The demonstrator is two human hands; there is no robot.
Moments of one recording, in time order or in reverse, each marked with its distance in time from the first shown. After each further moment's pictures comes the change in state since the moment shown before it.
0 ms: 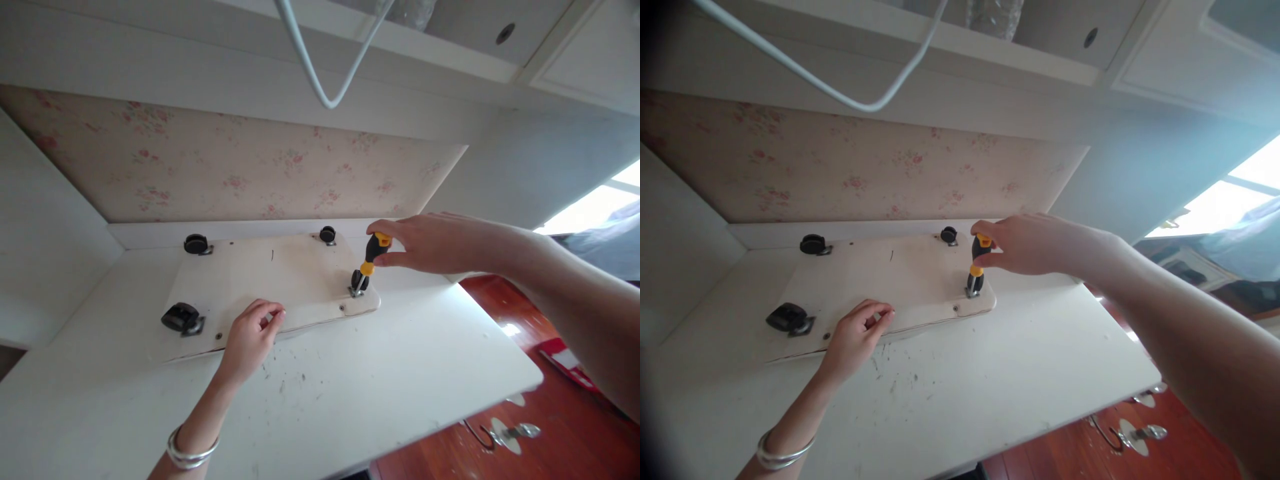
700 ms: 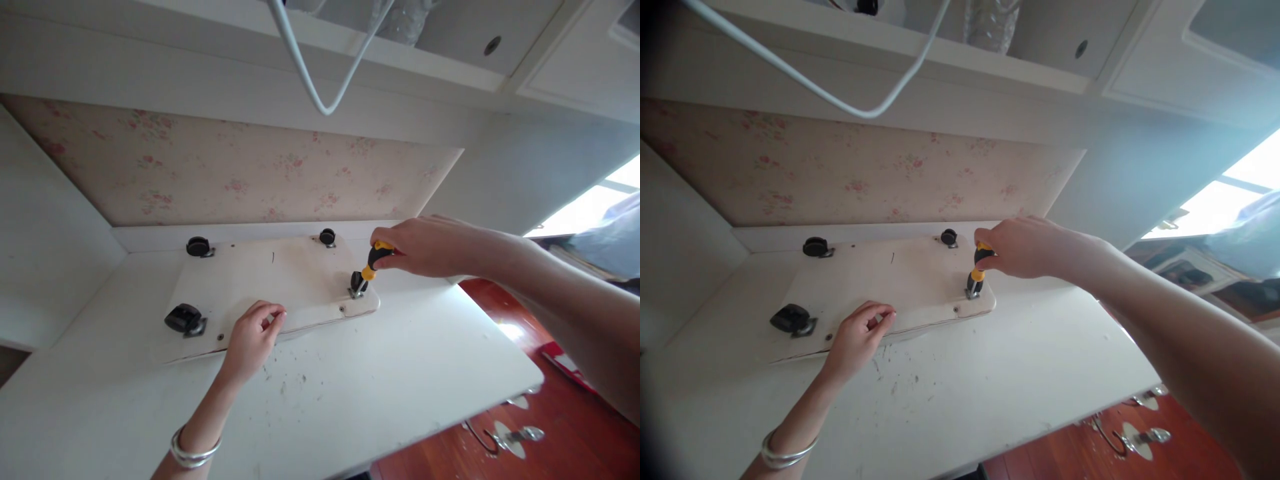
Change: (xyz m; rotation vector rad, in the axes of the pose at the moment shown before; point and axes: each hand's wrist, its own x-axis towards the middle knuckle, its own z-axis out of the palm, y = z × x) left_hand 0.000 0.001 0.001 0.003 0.002 0.007; right_hand -0.002 -0.005 0.000 -0.075 -0.025 -0.018
